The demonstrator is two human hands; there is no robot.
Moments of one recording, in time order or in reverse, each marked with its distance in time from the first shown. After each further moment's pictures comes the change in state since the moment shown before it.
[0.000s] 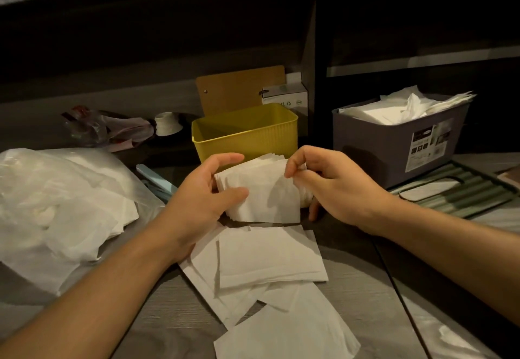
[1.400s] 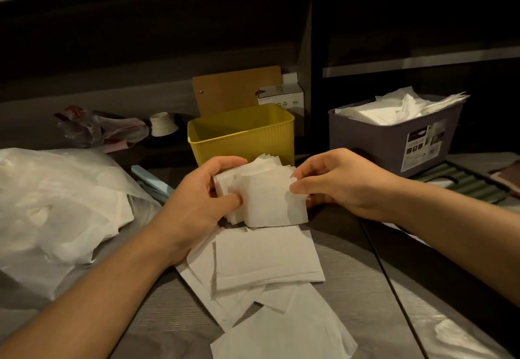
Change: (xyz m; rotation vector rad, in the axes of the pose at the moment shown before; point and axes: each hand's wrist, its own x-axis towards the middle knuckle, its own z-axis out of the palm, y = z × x) left_hand -0.002 -0.003 -0.001 0.075 -0.032 0.070; right_hand 0.010 0.000 -0.015 0.203 -0.089 0.316
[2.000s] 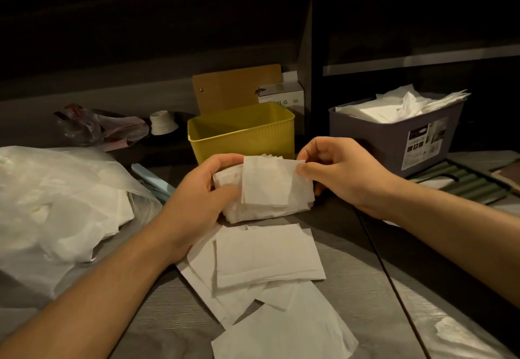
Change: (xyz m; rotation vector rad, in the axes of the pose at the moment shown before) left_hand -0.001 0.003 0.003 -0.031 0.004 0.012; right_hand -0.001 0.001 0.001 -0.178 0.176 -0.221
